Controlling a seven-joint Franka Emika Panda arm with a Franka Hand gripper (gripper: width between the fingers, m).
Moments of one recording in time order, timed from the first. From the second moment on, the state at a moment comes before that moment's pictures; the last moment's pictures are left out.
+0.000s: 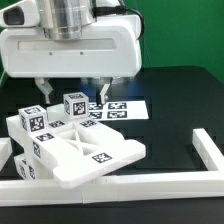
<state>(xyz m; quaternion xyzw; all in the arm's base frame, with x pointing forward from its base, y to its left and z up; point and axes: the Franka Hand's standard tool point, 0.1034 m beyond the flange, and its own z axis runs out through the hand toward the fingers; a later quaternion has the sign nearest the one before) 0.596 -0.074 0.120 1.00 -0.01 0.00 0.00</state>
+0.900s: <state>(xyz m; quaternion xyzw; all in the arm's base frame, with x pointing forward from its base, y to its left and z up) 0.596 -0.077 0.115 1.00 -0.06 0.01 0.01</state>
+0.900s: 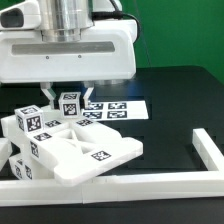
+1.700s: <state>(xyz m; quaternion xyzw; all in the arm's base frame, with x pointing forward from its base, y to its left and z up) 0.596 -0.077 0.114 0.92 -0.39 0.01 -0.01</state>
